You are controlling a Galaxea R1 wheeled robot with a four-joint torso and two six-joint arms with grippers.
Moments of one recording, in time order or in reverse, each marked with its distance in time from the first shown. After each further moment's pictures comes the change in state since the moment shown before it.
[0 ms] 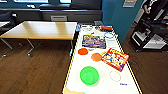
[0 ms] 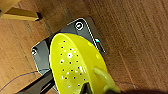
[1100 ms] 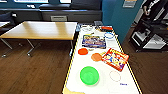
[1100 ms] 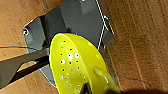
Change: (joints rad) left arm -0.035 -0.555 0.615 -0.005 -0.027 -0.070; right arm -0.165 0.520 -0.537 -0.122 0.140 -0.039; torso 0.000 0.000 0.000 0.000
